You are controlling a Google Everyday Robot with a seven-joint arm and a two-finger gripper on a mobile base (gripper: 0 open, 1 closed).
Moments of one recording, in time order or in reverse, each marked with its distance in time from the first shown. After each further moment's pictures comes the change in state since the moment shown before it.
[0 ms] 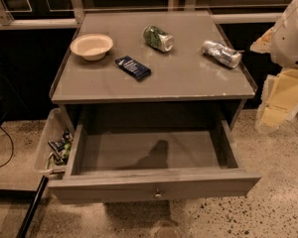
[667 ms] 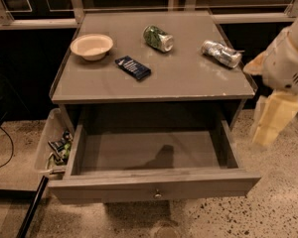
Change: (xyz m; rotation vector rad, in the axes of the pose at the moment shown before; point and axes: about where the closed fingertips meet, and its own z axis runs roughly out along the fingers) arm 0.005 0.018 0.033 -0.067 -0.027 0.017
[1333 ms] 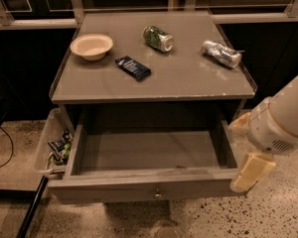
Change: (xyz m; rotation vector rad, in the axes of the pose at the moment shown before) arm 0.029 0.055 0.097 -0.096 -0.060 0.029
